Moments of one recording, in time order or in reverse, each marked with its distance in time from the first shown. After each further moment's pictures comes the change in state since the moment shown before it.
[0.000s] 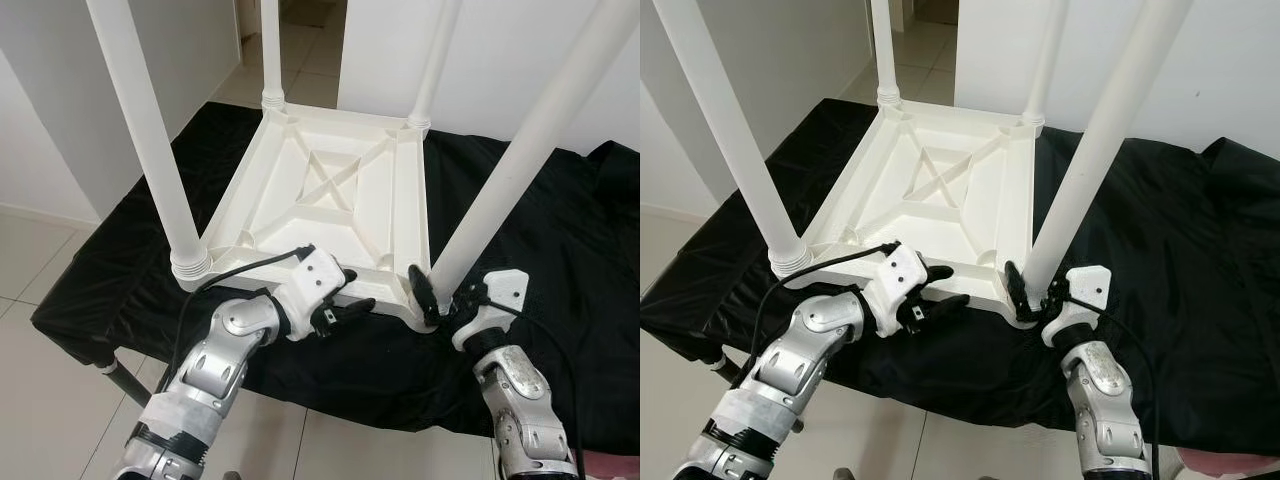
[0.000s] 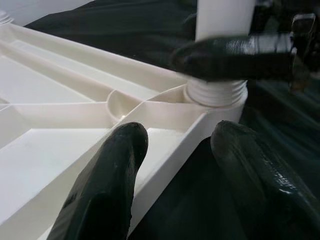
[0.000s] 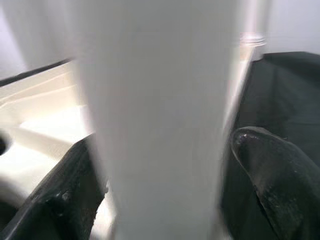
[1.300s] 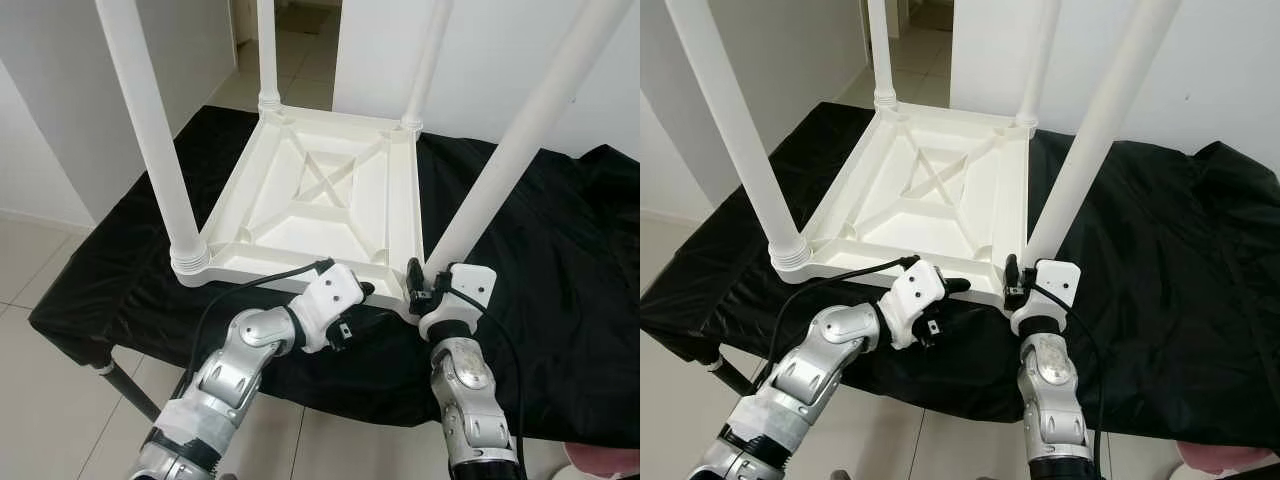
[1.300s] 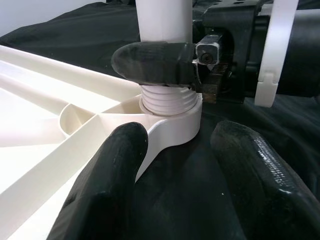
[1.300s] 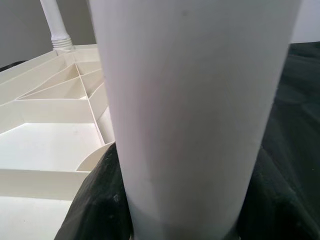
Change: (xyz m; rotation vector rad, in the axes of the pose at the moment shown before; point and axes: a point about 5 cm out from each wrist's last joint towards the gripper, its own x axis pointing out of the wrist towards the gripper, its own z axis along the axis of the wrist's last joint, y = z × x) left arm 0.013 -0.015 -0.002 0.016 -0.023 -0.053; right arm 0.021 0.026 -0.005 0.057 -0.008 -0.400
